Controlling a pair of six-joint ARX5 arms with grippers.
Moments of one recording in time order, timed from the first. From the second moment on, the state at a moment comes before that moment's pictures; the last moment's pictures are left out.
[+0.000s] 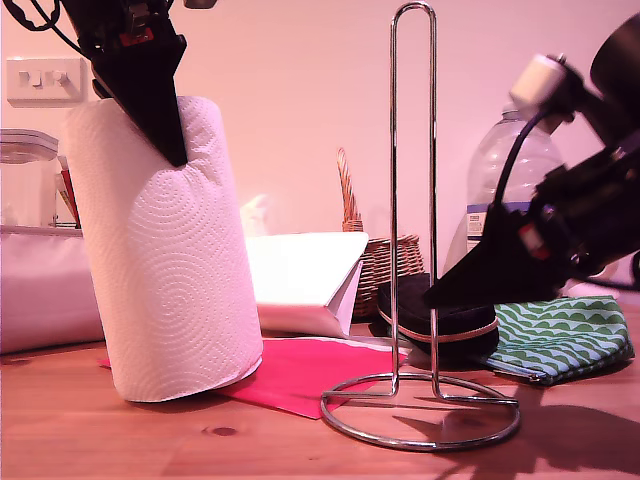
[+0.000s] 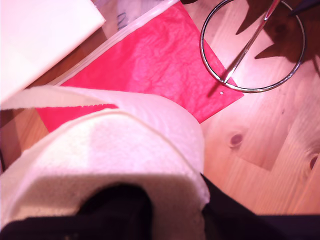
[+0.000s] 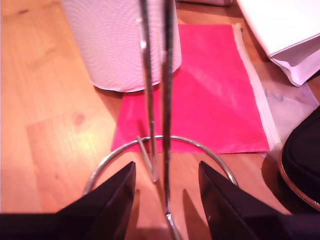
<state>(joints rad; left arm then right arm) -0.52 1.55 1.45 -1.05 0.15 0.56 0.35 1.44 0.42 0.41 -0.59 -0.41</state>
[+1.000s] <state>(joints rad) -0.52 1.55 1.45 -1.02 0.15 0.56 0.36 1.77 0.52 0.53 -0.72 -0.40</state>
